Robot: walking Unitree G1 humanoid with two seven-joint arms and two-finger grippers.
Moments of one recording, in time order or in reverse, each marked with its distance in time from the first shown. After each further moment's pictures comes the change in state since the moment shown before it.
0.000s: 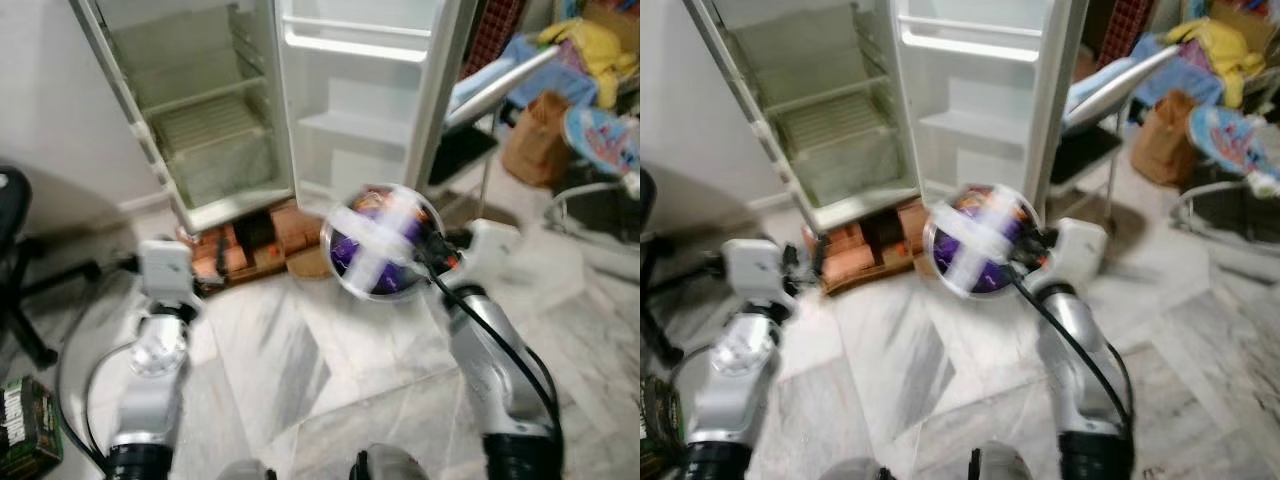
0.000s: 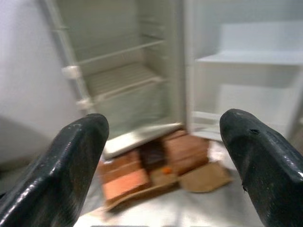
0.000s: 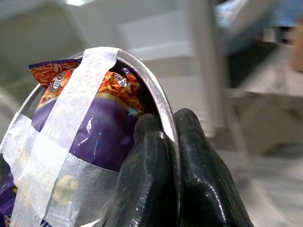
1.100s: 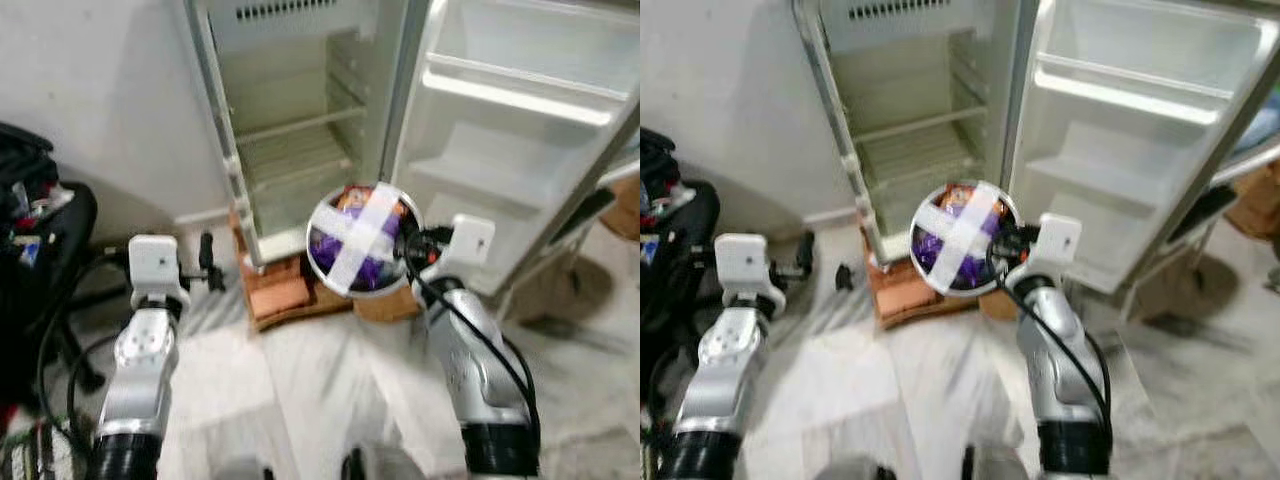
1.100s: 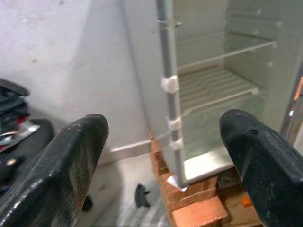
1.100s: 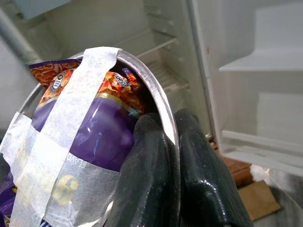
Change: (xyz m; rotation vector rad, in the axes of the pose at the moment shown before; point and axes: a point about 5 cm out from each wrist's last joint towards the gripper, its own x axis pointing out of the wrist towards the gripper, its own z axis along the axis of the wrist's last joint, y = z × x) left arm 0.005 0.016 -0.002 0.027 0.011 0.066; right arm 0.008 0.025 0.000 -0.018 -0.003 0.085
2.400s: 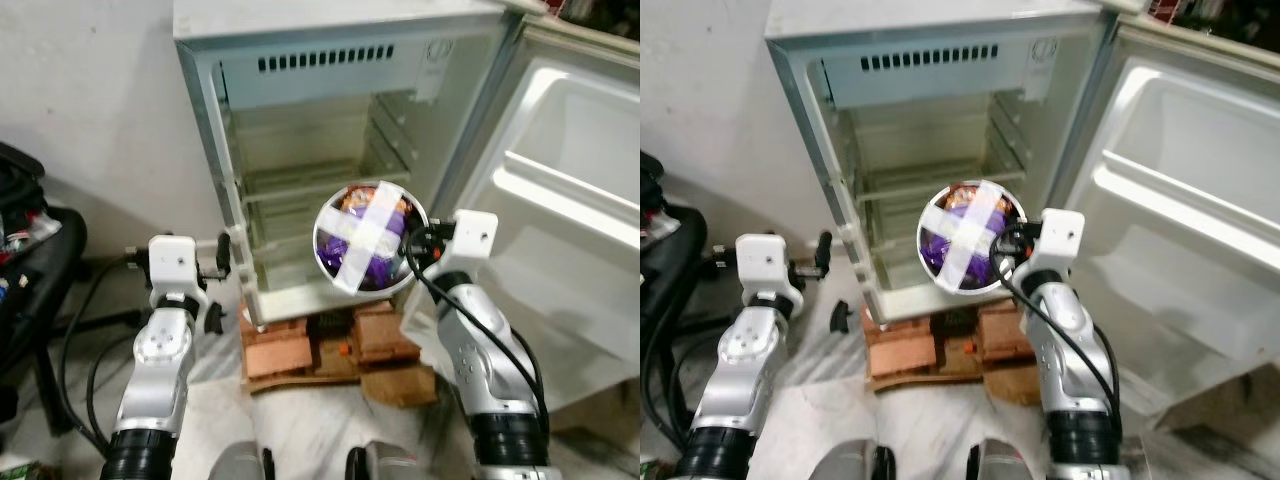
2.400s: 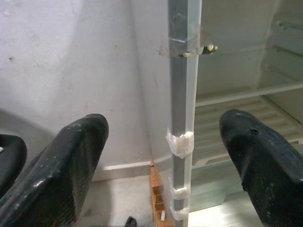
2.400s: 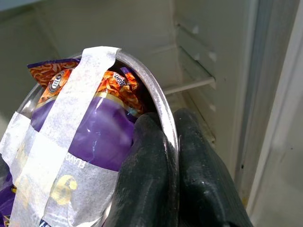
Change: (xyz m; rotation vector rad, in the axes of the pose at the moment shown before) left arm 0.003 -0.009 0.001 -0.001 -0.005 -0.005; right arm 0.007 0.003 0.002 -0.055 0.001 0.049
